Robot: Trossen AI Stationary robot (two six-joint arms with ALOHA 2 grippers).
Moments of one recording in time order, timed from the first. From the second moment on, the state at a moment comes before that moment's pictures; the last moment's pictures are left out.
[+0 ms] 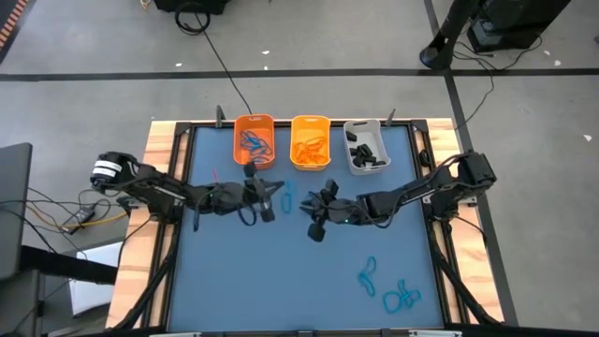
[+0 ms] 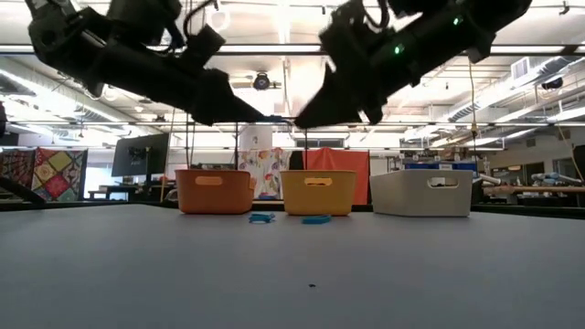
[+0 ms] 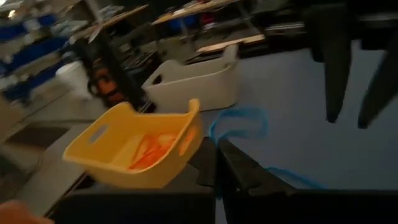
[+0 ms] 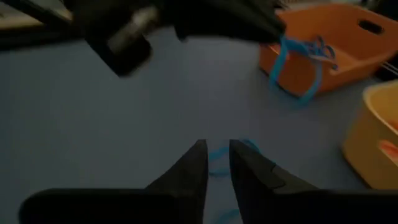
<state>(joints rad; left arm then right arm) -0.06 1.44 0.45 0.79 -0.53 0.21 0.18 1.68 0.87 0.29 0.47 0.28</state>
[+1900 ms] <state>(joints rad) 0.22 1.25 0.45 0.64 0.27 0.20 0.09 1.82 0.86 0.25 -0.01 0.23</state>
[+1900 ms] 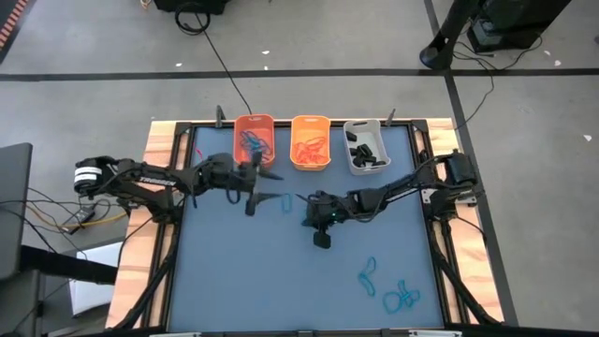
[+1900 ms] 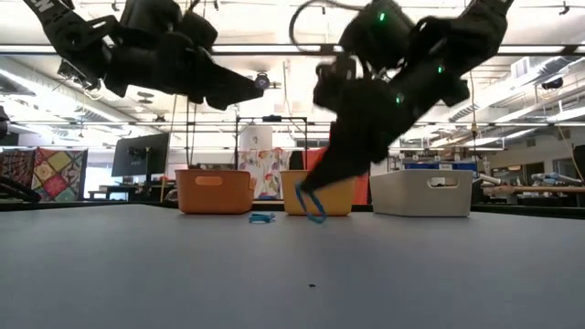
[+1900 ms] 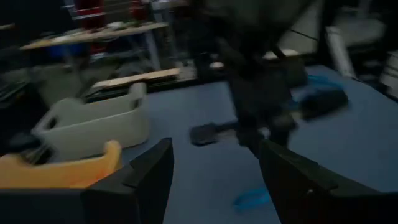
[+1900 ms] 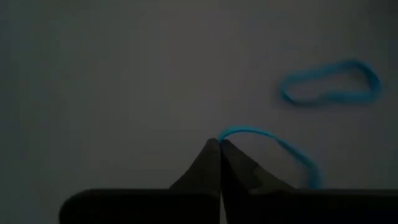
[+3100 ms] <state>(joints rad) 0.00 1.61 0.57 0.88 0.40 0.25 0.17 1.63 0.87 0.43 -0.07 0.23</state>
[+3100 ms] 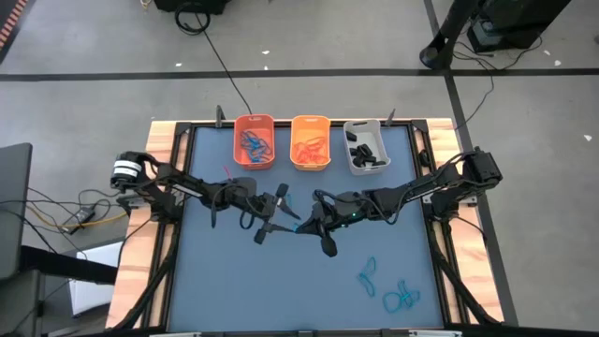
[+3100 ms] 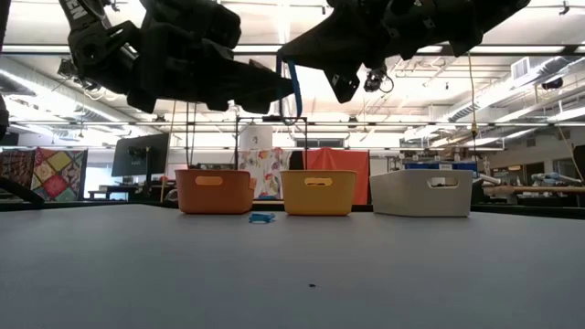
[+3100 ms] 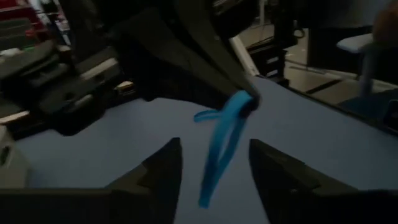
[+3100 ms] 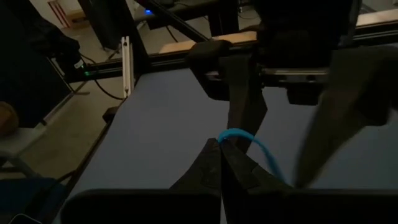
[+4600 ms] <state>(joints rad) 0.42 1.18 0.57 0.17 -0.33 -0.22 0.08 1.97 0.88 0.50 0.22 0.24</state>
